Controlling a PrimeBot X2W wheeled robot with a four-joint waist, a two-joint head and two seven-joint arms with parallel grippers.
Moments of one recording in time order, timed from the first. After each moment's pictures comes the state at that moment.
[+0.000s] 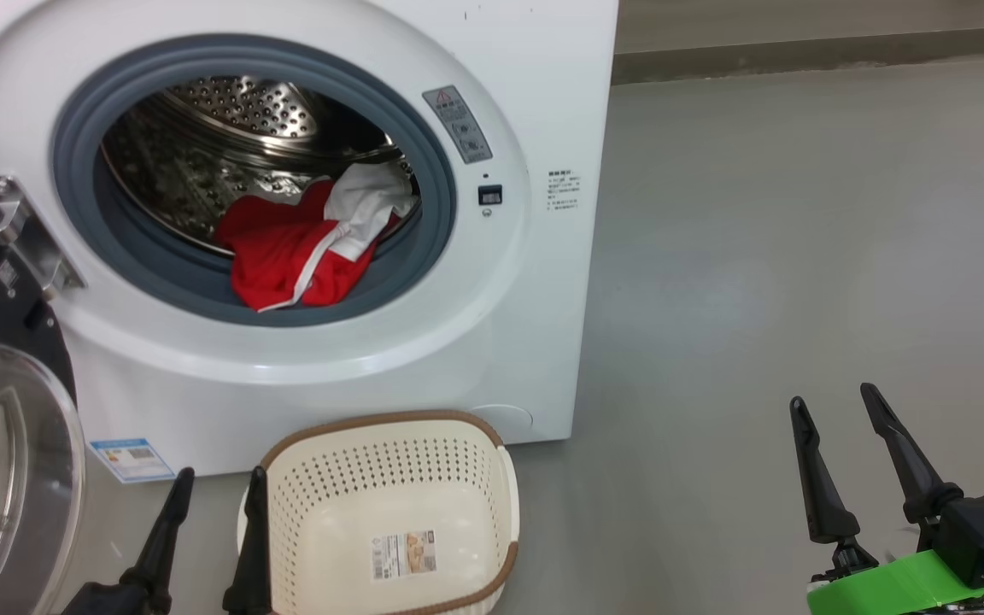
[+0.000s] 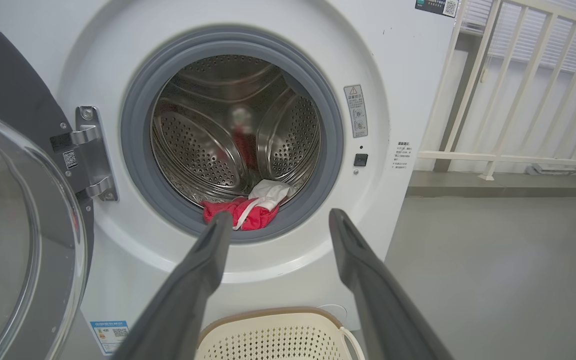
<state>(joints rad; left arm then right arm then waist) 0.04 0.10 -0.03 0.07 -0.26 -0.02 -0.24 0.06 -0.04 -0.06 0.03 0.17 0.12 -0.26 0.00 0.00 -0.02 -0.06</state>
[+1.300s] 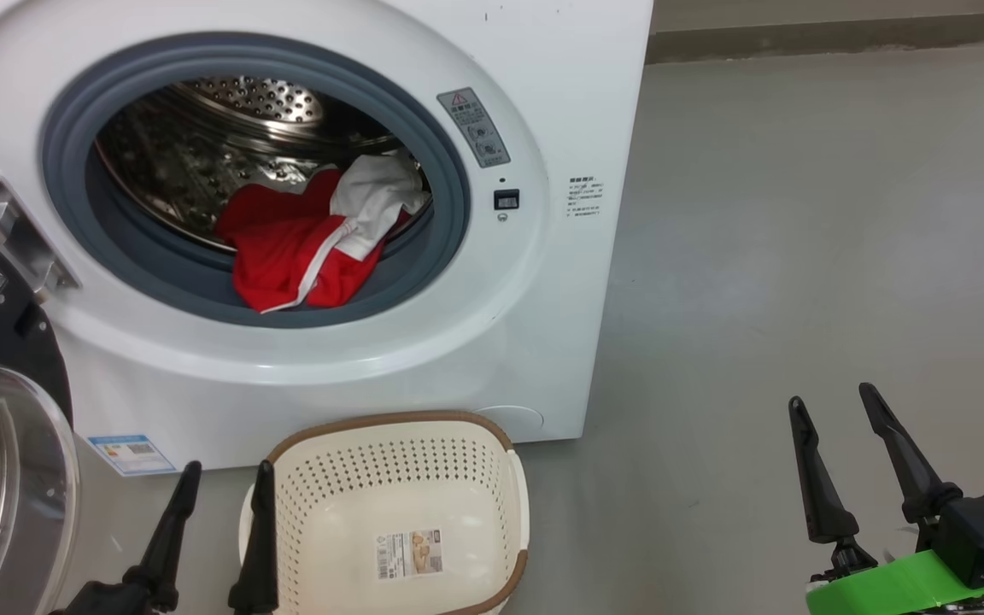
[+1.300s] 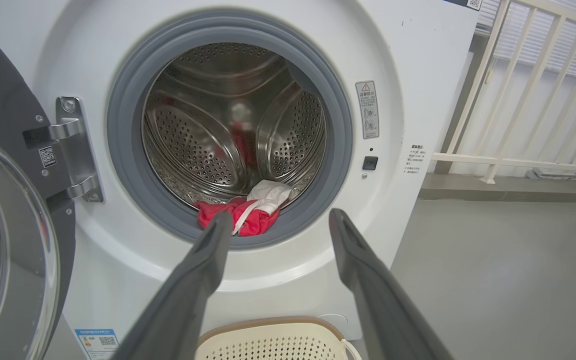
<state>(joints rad) 0.04 0.10 -0.05 0.04 -0.27 -0.02 -0.25 0.06 -0.04 -0.05 0.03 0.17 0.12 -0.26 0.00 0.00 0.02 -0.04</state>
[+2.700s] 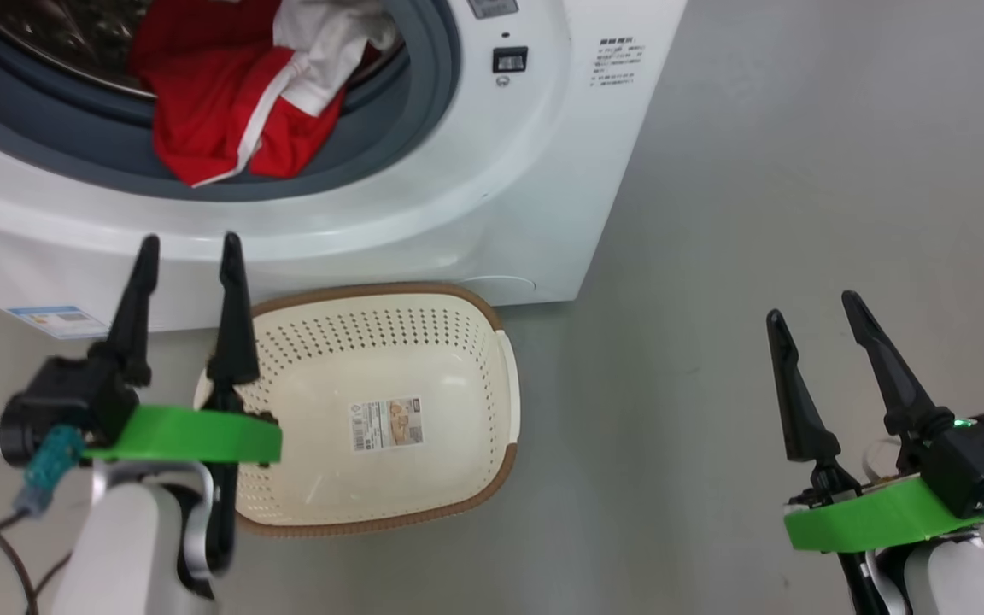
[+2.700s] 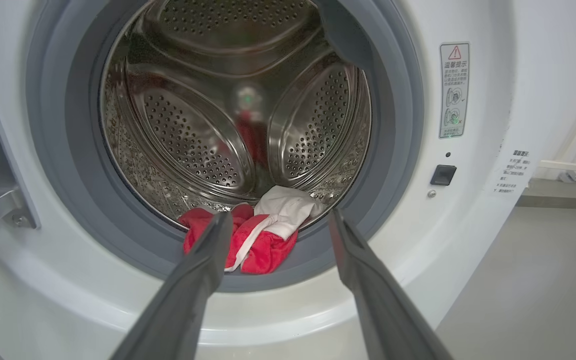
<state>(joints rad) -0.39 0.07 -0.05 0.22 -0.26 0.03 -0.25 -0.08 -0.04 -0.01 0.00 0.16 0.12 -0.26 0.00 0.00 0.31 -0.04</state>
